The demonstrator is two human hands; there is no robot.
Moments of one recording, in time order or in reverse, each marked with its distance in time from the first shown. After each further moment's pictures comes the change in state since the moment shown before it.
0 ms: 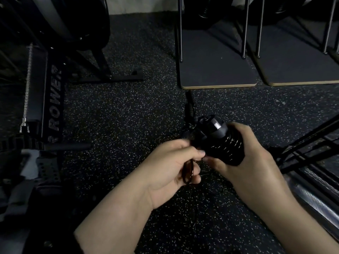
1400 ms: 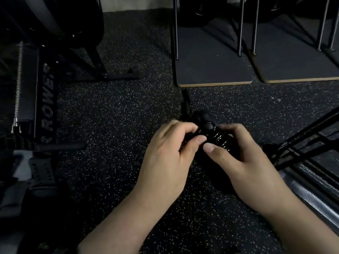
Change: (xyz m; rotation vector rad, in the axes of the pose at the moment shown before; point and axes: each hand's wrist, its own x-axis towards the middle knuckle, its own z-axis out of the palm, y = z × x) left_hand 0.004 -0.017 0.006 0.955 0.449 0.902; right_hand -0.003 -0.010 -0.007 0.510 -0.164 0.034
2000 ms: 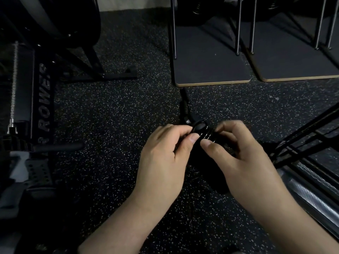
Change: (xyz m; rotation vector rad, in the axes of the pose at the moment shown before) left_hand -0.006 0.000 0.006 -0.021 0.089 -0.052; right_hand -0.004 -0.006 0.007 -0.025 0.107 0.021
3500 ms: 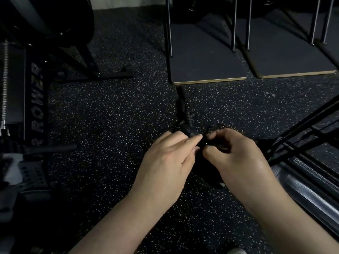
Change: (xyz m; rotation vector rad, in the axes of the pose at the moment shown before) left_hand -0.002 -0.008 0.009 0.232 -0.209 0.256; right_hand 0.010 0.012 -0.002 -0.070 0.049 0.139
